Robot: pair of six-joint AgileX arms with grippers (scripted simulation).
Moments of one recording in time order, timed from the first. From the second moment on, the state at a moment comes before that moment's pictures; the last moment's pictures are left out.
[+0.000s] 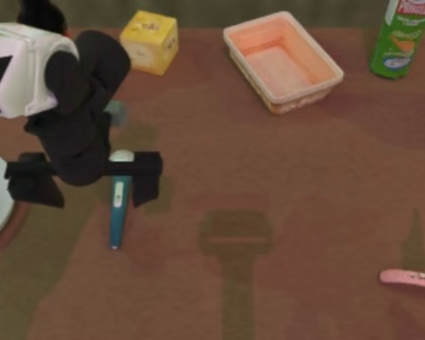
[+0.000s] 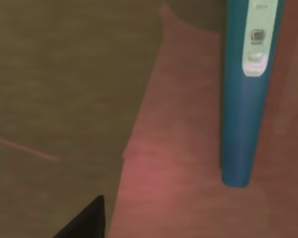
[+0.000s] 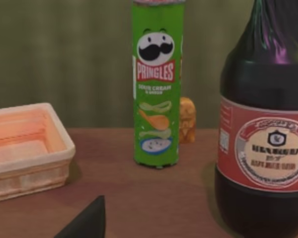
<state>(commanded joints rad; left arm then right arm) -0.42 1.77 1.22 -0.93 -0.04 -0.39 0.00 0.00 0.00 0.00 0.00 0.00</state>
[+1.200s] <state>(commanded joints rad) -0.41 1.99 1.07 -0.56 -0.03 -0.38 0.00 0.00 0.00 0.00 0.00 0.00</state>
